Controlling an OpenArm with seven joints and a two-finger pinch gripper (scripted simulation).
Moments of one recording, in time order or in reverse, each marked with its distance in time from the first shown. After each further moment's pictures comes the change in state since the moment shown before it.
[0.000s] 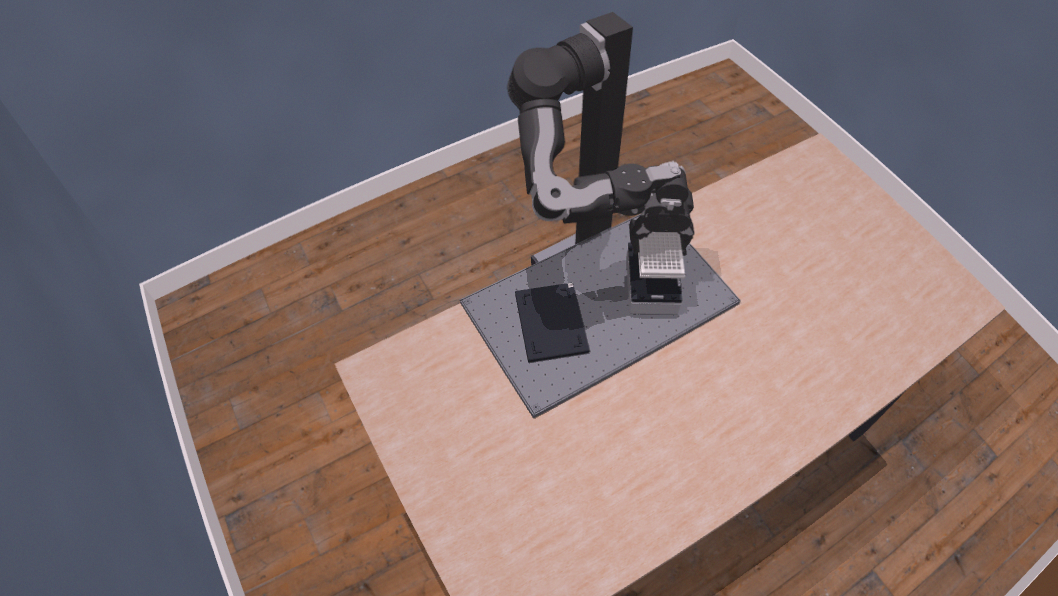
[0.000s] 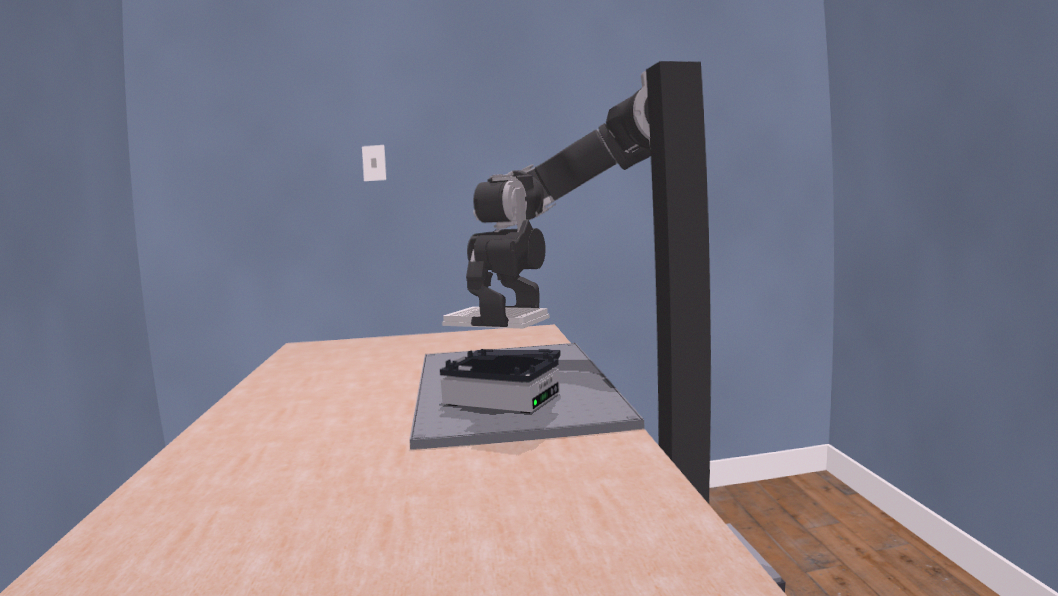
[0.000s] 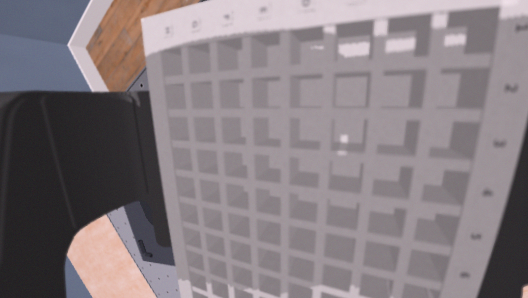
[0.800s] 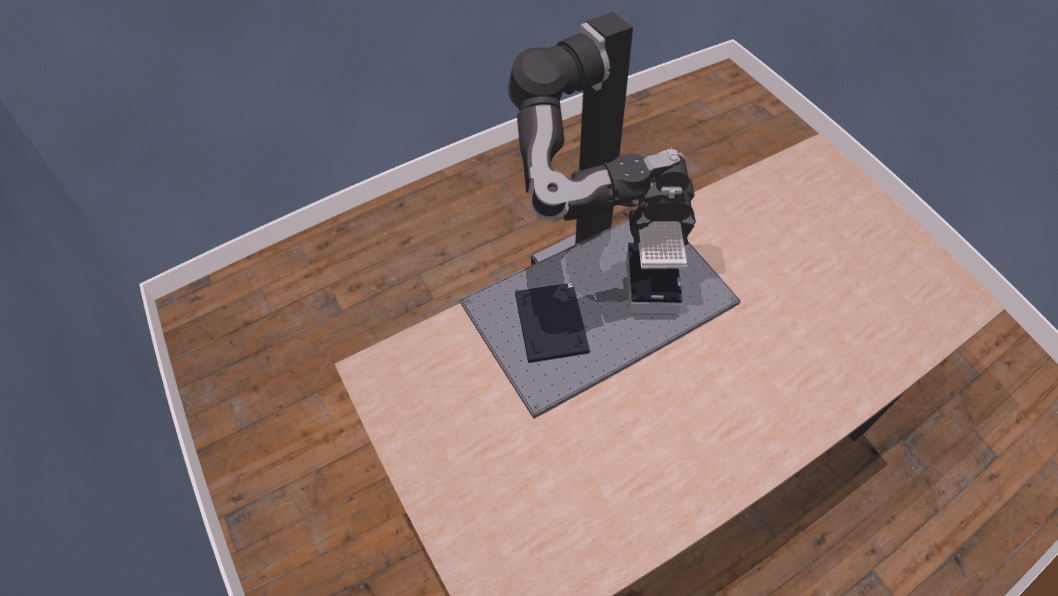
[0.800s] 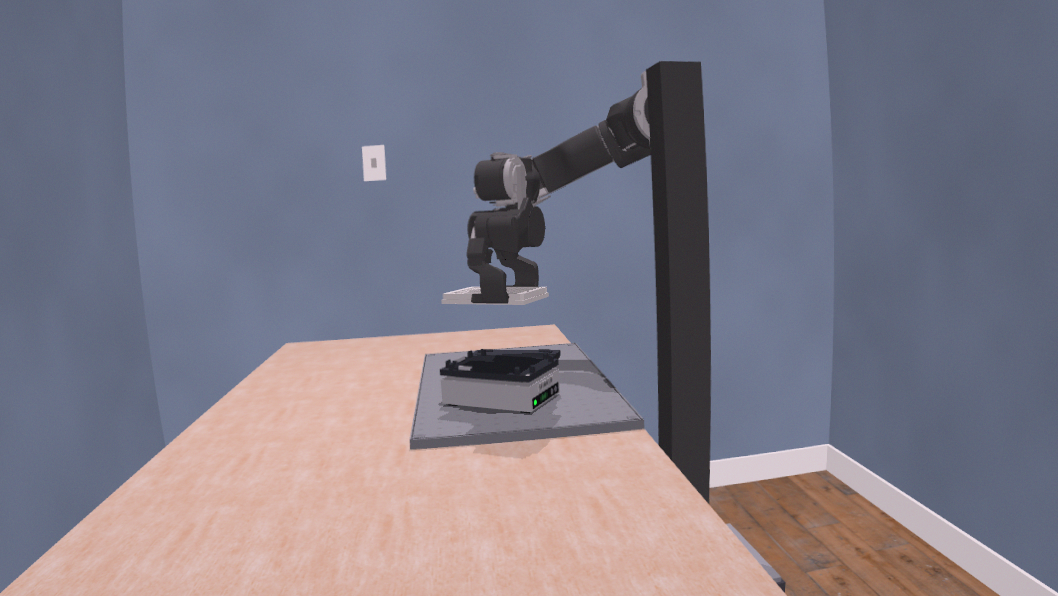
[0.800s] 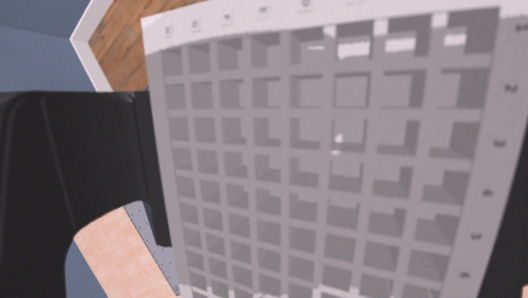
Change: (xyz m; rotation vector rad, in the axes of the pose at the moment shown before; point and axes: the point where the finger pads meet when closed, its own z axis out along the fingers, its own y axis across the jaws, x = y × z) arm 0.000 -0.003 -0.031 -0.009 0.001 -0.023
